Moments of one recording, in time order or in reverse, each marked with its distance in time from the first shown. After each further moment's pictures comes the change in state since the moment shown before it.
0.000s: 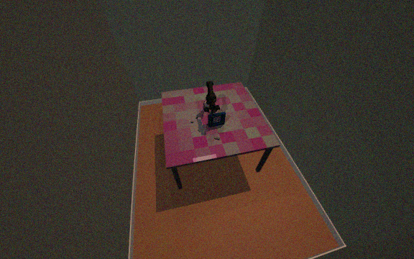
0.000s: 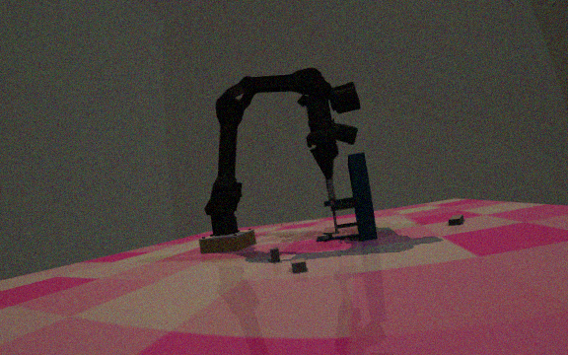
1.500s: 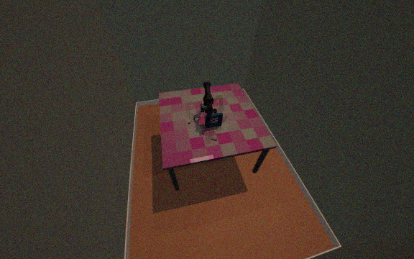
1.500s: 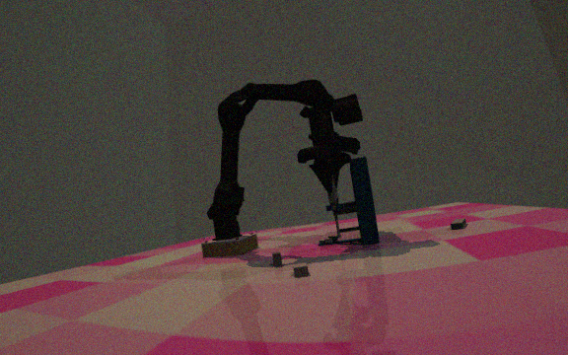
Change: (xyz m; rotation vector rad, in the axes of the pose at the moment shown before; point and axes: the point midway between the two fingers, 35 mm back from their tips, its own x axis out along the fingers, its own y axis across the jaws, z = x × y) arm 0.019 0.002 -0.002 0.355 0.001 0.006
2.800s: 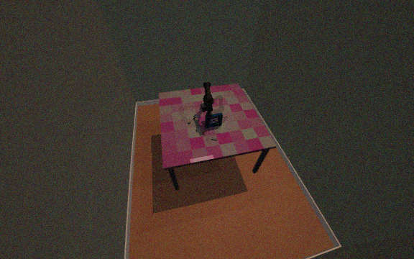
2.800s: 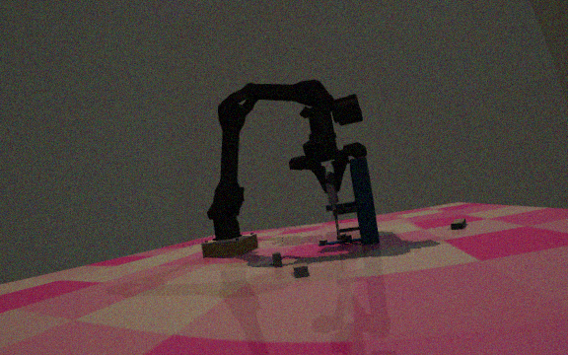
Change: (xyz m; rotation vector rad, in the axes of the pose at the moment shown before) arm 0.000 0.000 0.000 1.531 0.000 0.001
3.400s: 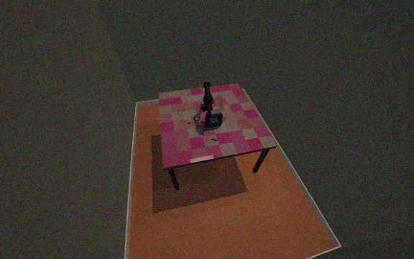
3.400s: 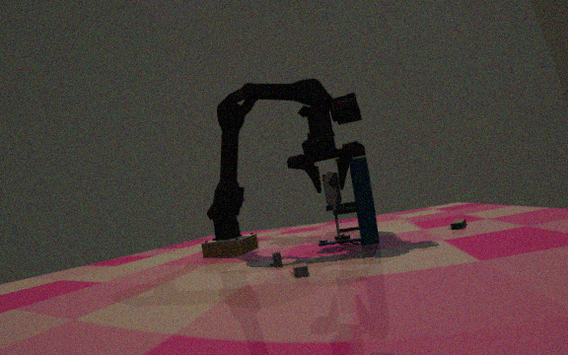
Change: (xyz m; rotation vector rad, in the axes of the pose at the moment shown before) arm -0.002 -0.003 0.003 -0.036 -0.002 -0.008
